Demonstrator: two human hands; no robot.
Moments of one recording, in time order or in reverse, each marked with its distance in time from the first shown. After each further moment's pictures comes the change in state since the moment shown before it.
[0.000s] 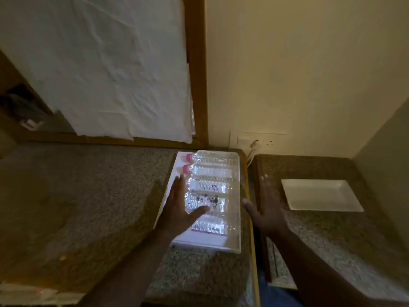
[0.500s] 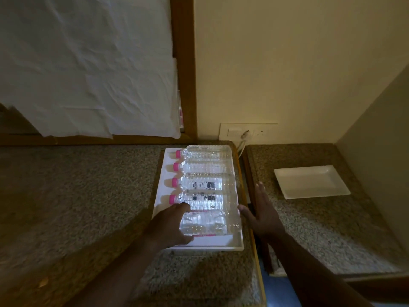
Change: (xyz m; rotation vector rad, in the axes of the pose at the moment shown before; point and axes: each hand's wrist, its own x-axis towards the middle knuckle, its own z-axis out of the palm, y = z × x) left_hand 0.006 -0.033 -0.013 0.353 -0.411 0.103; right_hand -0.019 0.014 0.022 -0.107 -0.056 0.142
